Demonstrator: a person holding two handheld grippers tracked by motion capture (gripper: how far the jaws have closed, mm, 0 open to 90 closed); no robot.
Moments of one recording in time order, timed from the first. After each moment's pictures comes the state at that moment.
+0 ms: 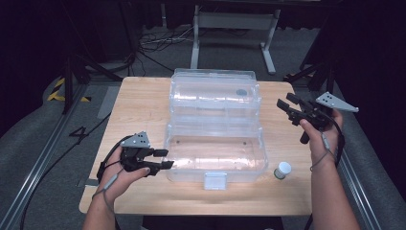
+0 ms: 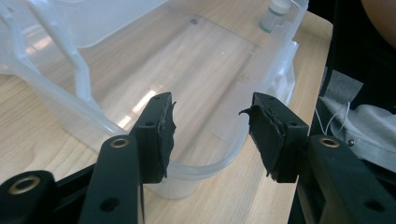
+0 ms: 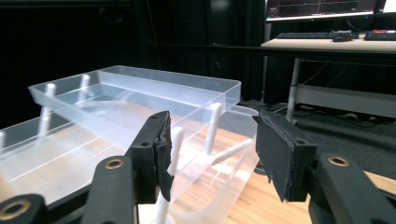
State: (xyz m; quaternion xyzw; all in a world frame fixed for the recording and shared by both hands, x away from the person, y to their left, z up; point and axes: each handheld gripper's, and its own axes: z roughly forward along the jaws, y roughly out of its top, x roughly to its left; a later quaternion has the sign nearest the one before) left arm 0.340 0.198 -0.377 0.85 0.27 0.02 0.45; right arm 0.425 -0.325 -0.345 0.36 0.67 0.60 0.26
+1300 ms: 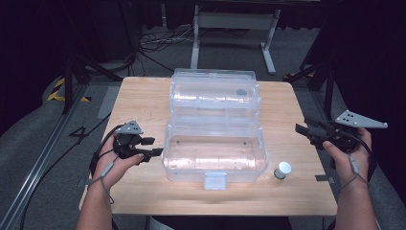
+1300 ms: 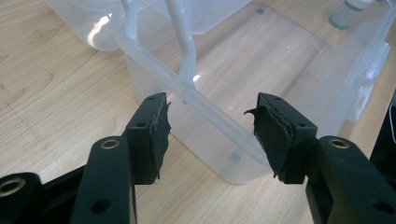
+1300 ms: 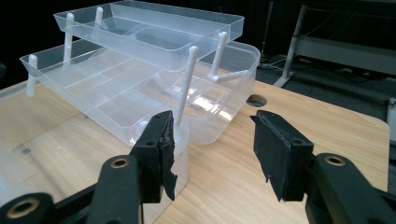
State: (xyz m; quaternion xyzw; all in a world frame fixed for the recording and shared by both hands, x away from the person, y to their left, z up) left arm 0.363 0.217 -0.374 0.85 0.35 0.07 0.40; right arm 0.362 -0.360 -0.333 0.37 0.74 0.51 0.24
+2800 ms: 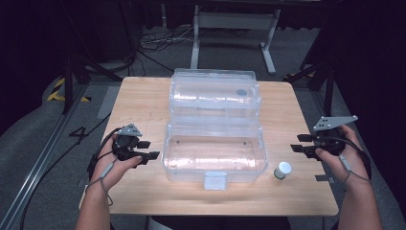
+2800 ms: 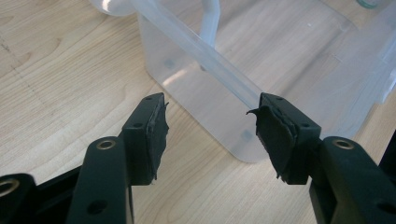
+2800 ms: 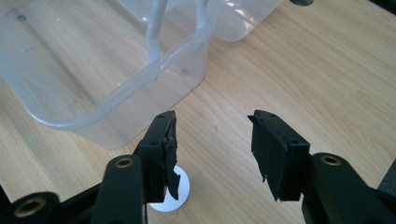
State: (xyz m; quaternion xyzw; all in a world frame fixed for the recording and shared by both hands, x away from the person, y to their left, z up) left arm 0.363 0.224 -0.384 0.85 0.38 0.06 0.36; right arm 0.369 -0.347 -0.345 0.34 0.87 0.33 0.15
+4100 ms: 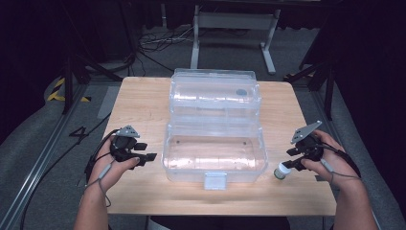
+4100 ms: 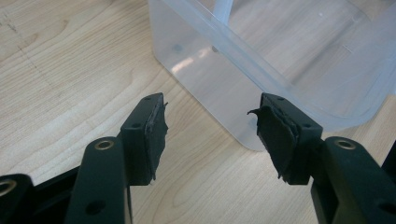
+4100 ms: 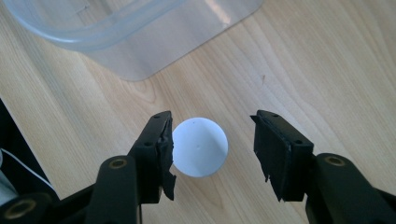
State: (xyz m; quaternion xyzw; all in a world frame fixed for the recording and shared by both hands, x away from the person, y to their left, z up) left arm 0.361 0.229 -0.388 0.85 0.39 0.06 0.34; right arm 0.375 -0.314 -0.378 0.28 0.94 0.19 0.06
